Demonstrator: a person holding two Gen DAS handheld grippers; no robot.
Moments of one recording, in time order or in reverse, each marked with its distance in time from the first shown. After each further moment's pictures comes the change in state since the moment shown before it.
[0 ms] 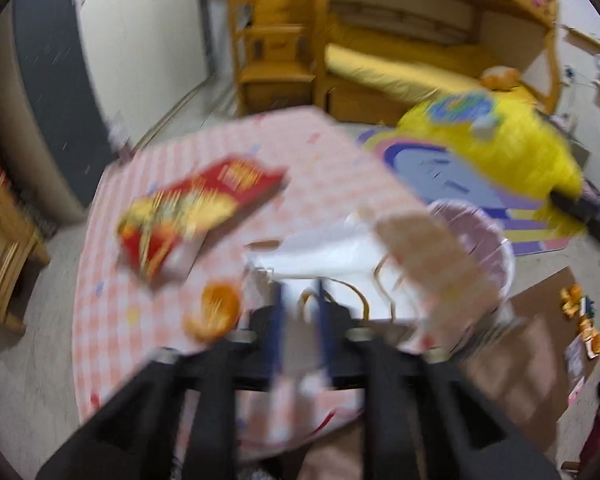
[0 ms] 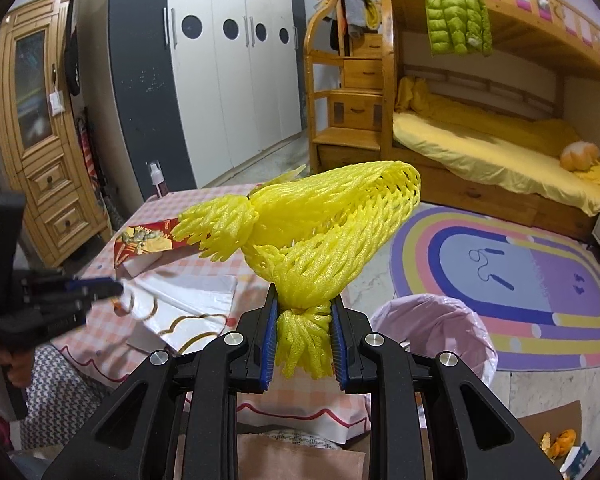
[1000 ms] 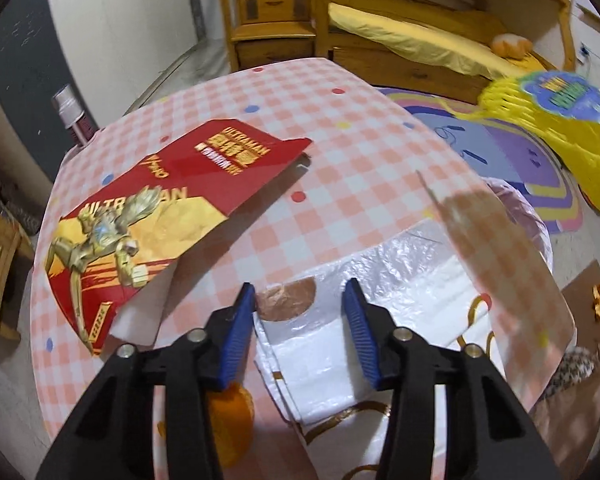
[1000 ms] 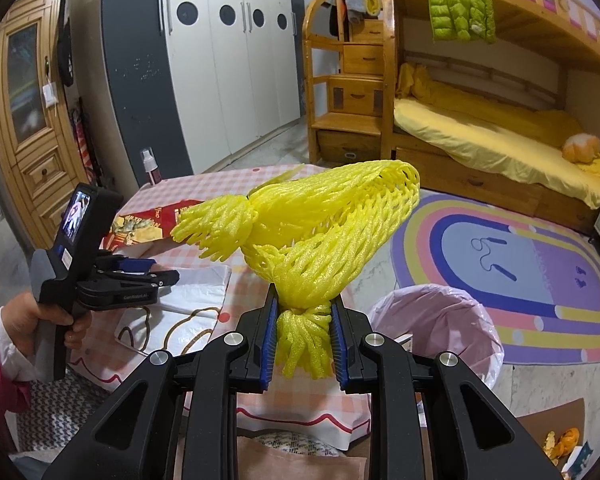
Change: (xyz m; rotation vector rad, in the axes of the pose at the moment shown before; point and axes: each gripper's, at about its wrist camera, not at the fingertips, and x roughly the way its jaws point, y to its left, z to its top) left arm 0.108 0.014 0.042 0.065 0.129 -0.016; right arm 0.020 -0.002 -0.001 0.003 0.053 -0.005
